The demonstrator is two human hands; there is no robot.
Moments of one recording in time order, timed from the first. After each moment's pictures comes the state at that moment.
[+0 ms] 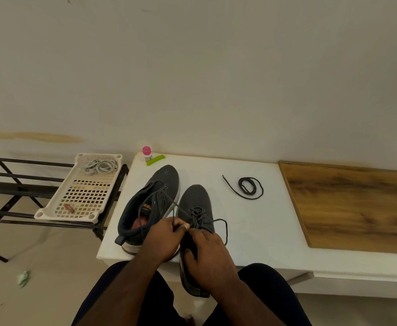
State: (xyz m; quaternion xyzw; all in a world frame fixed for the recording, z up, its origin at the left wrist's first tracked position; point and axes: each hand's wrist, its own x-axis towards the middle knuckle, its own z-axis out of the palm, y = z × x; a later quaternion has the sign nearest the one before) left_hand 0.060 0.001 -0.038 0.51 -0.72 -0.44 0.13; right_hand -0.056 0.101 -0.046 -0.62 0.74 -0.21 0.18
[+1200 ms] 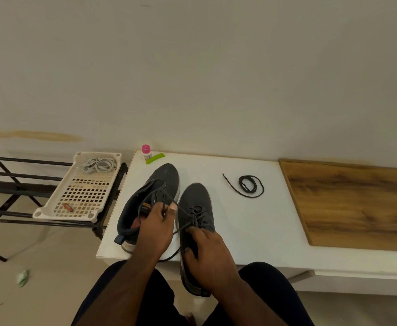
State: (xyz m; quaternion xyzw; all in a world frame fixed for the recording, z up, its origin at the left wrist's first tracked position) left_hand 0.060 0.001 -0.024 0.58 -0.64 -0.42 0.27; right_hand -0.056 0.102 -0.040 -0.61 0.74 -0.21 0.19
